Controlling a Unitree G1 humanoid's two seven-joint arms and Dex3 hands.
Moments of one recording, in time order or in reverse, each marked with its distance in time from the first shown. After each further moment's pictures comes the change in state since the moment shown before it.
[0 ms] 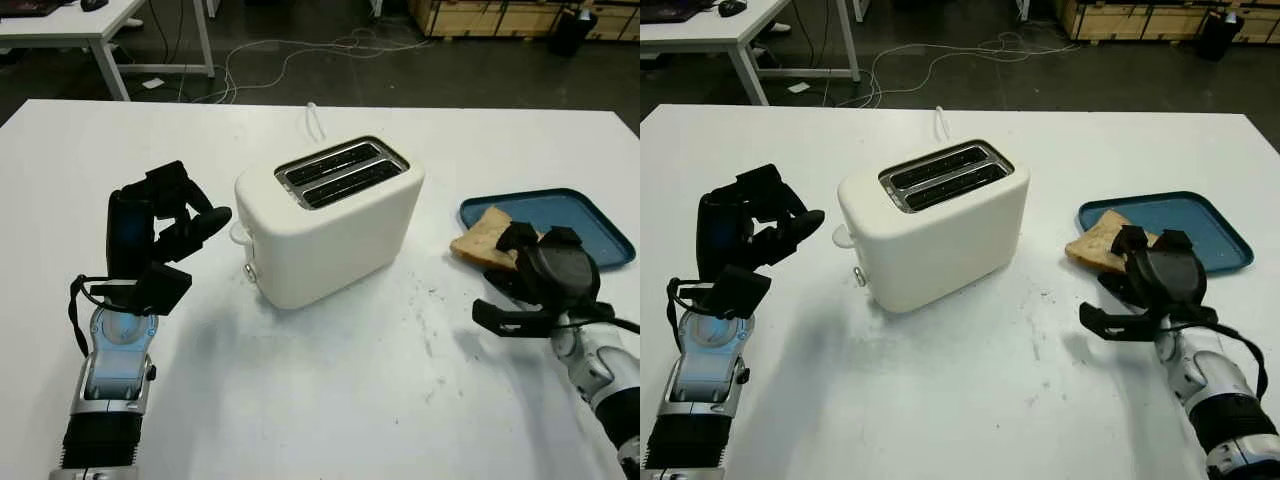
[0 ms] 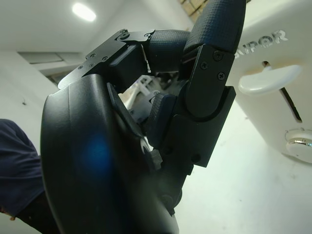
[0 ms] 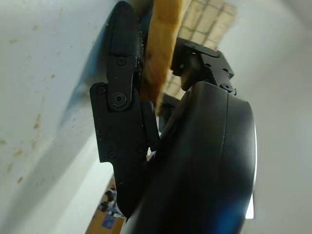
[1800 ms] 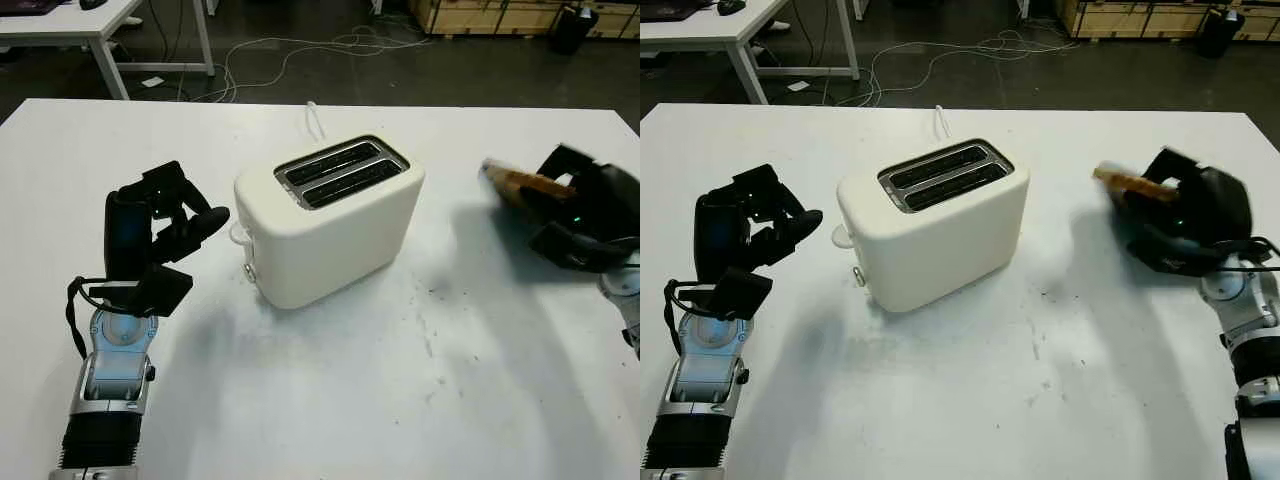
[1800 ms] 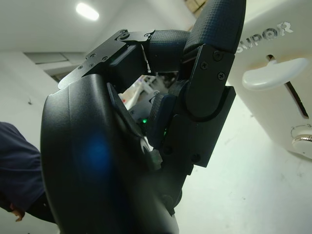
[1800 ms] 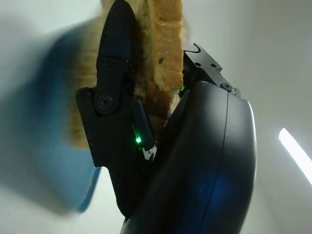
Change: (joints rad) left arm 0.000 0.000 0.005 0.013 0.027 -0.014 0.021; right arm -0.203 -0.077 -0.180 0.172 0.338 -0.526 0.208
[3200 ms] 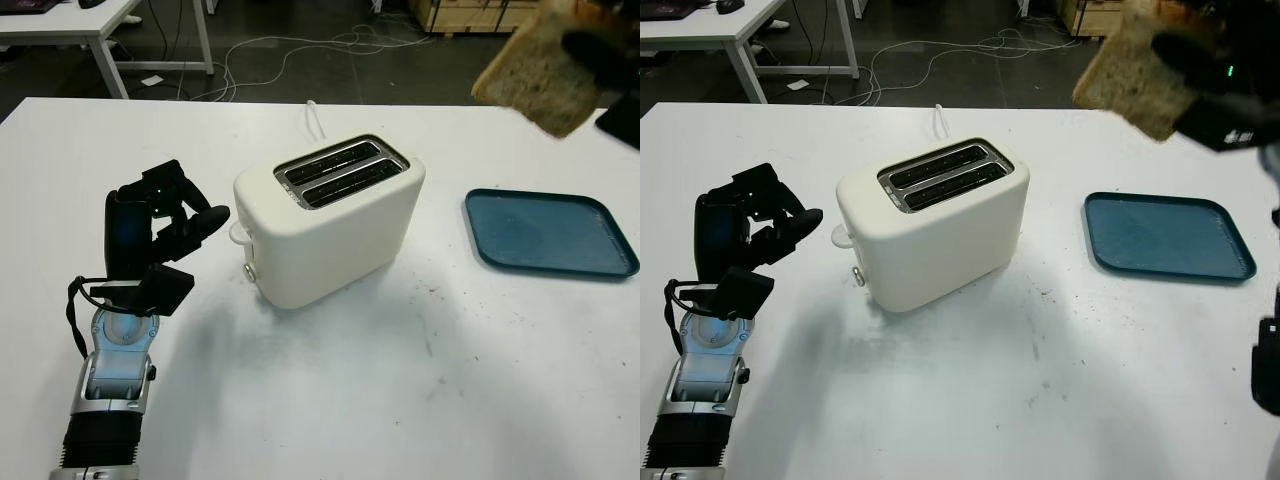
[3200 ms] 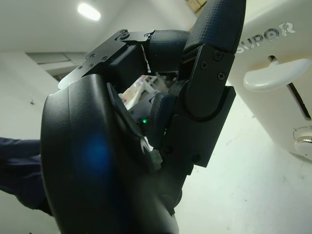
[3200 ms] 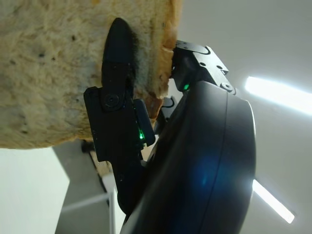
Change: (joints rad) left arm -0.002 -0.001 -0.002 -0.001 0.010 -0.001 0.013; right arm -0.565 -0.067 -0.097 0.095 0.171 -0.209 0.337
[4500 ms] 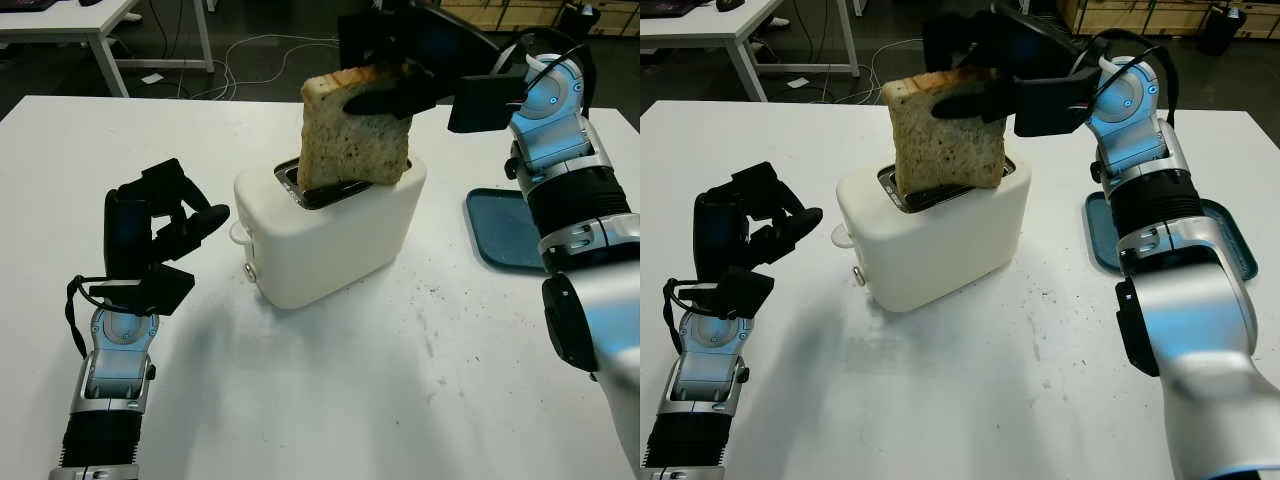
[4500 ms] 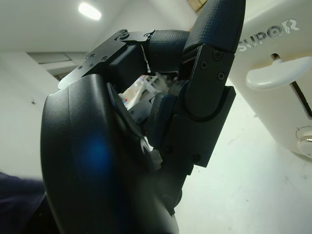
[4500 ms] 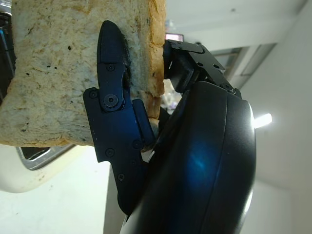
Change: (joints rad) left arm -0.002 0.001 0.001 -0.001 0.005 0.000 0.004; right arm -0.063 0.390 0.139 -0.126 0.167 0.136 0.599
